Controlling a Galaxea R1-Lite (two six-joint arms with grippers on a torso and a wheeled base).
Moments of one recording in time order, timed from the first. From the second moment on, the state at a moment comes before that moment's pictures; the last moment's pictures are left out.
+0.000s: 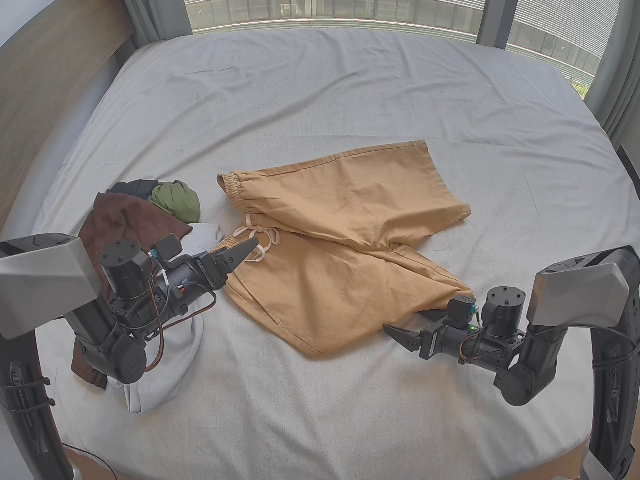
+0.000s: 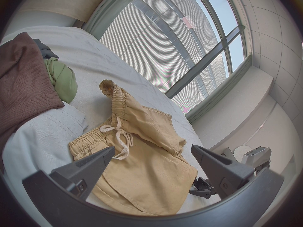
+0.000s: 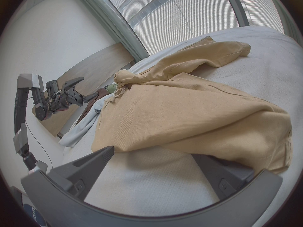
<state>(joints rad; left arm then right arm) -0.23 2.18 -0.65 -1.55 -0.40 -0.56 0.34 2.40 -0.58 -1.54 0.36 0.17</state>
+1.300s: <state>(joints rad) -0.23 2.18 -0.65 -1.55 -0.40 -0.56 0.55 2.32 -0.82 -1.51 0.39 0.53</state>
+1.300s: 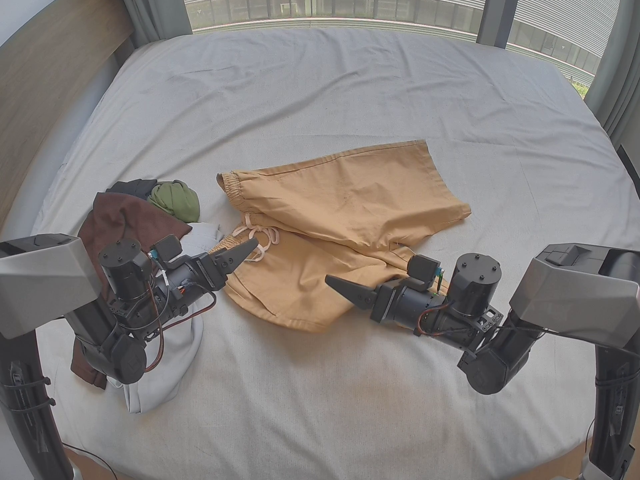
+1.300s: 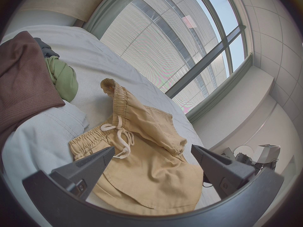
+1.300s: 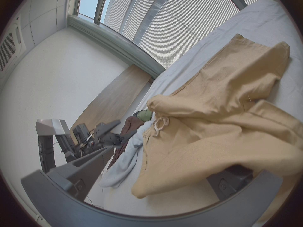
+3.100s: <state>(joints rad) -0.23 2.19 -0.65 -1.55 -0.40 -0.56 0.48 2.19 -0.95 -1.22 0.25 0.55</state>
